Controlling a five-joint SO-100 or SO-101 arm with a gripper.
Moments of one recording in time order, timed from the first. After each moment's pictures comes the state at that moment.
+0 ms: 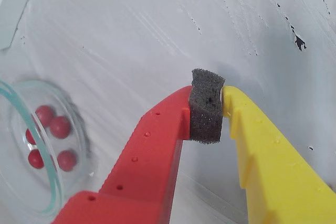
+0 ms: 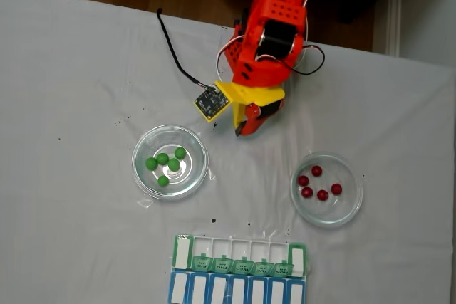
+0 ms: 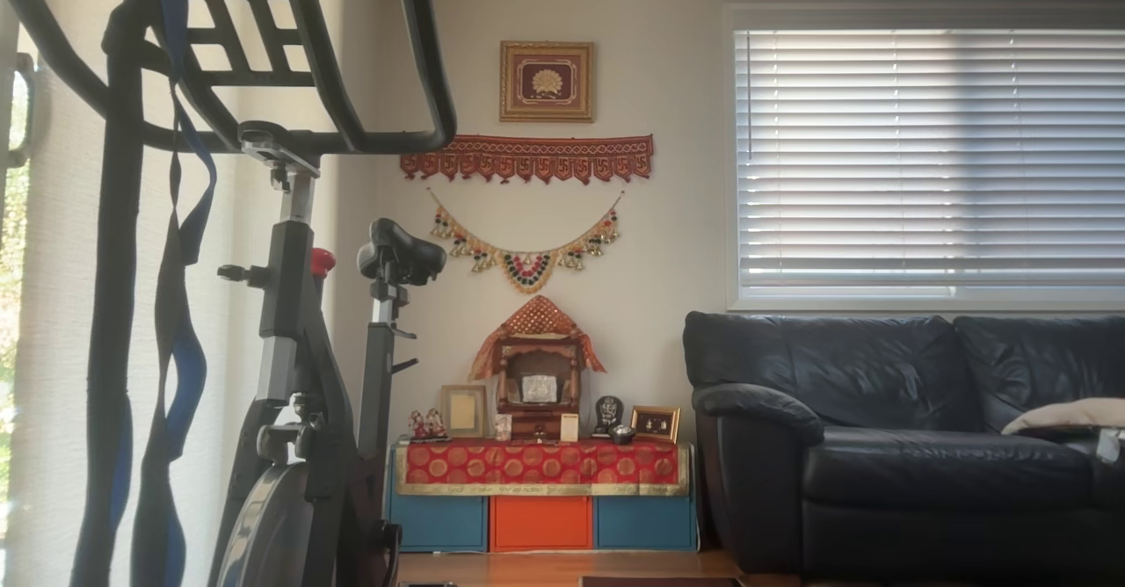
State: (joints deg) arm 7.3 179.1 168.4 82.9 -43.2
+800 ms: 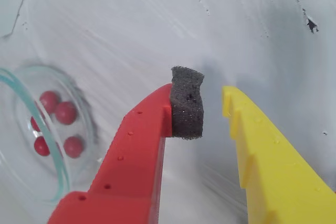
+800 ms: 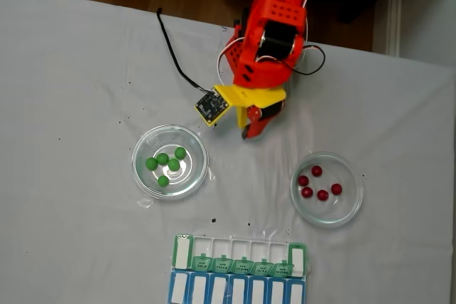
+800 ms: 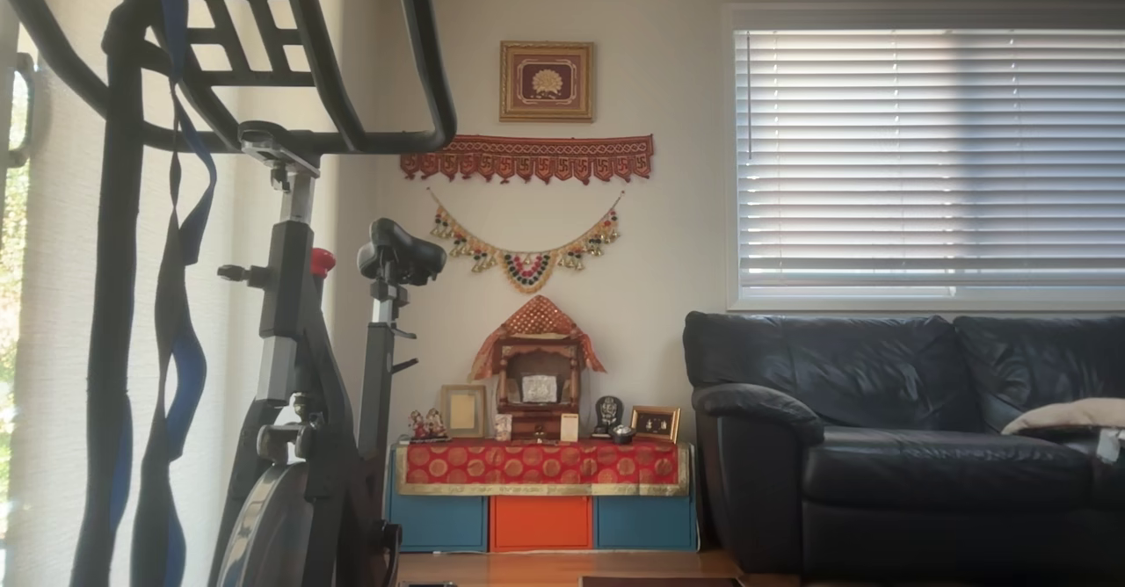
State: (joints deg) arm 3.0 179.1 168.2 81.0 -37.6
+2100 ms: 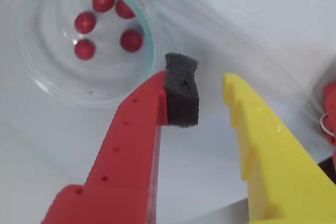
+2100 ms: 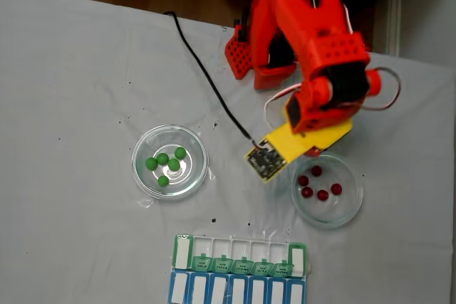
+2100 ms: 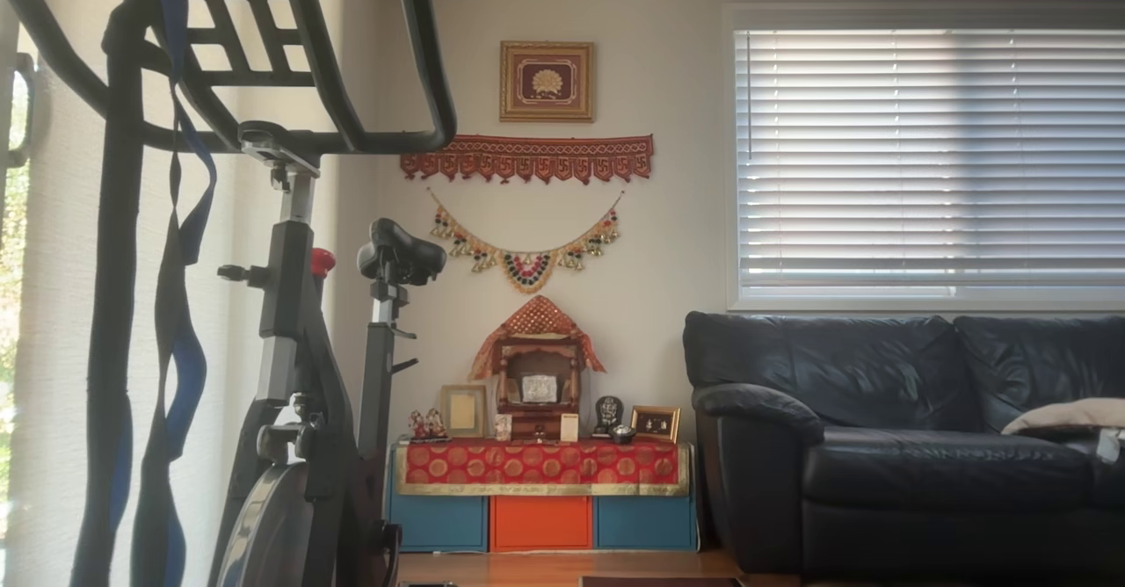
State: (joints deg) arm -21.0 138.5 112.0 92.4 -23.7
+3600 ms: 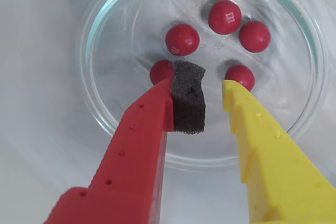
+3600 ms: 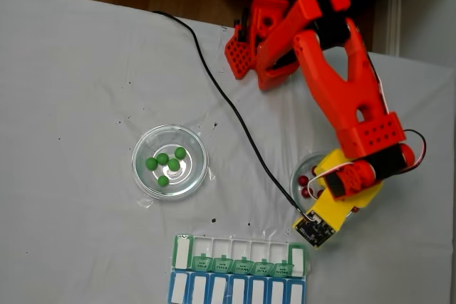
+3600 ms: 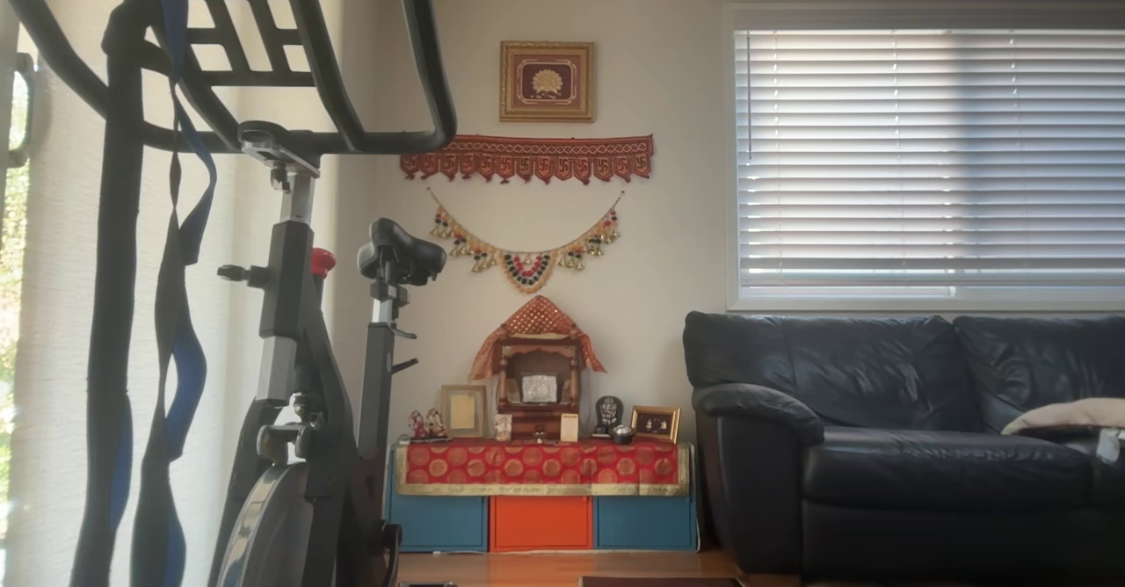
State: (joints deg) arm -31.6 103.0 94.8 75.8 -22.1
